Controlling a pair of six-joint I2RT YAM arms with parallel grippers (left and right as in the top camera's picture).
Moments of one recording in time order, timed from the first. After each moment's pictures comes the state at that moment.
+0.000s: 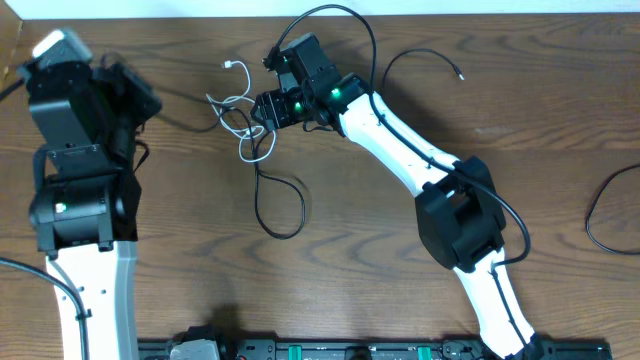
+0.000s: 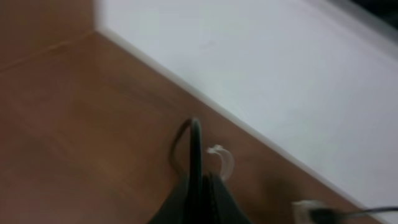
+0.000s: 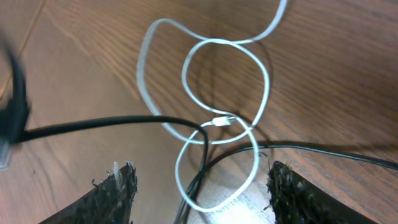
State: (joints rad) left arm 0.13 1.18 1.39 -0.62 -0.10 -0.48; right arm 0.65 2.34 2.05 -0.53 -0.39 0.35
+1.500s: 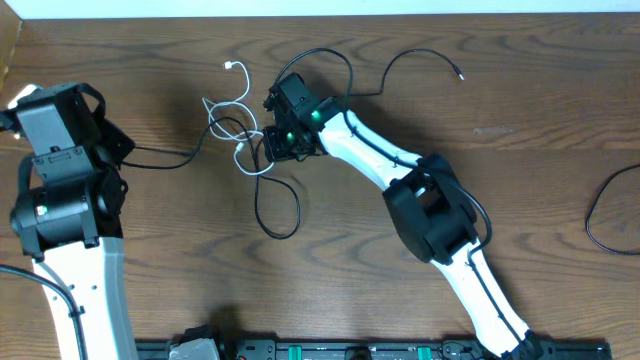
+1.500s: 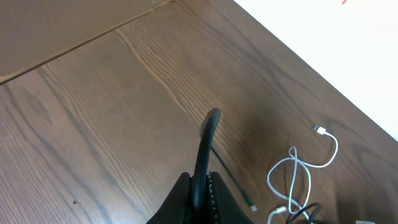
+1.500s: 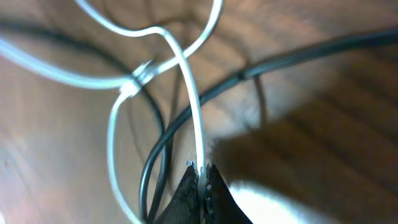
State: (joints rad) left arm 0.26 1.19 1.39 -0.94 -0.32 -0.49; right arm 0.70 2.50 2.05 -0.62 -0.45 0.46
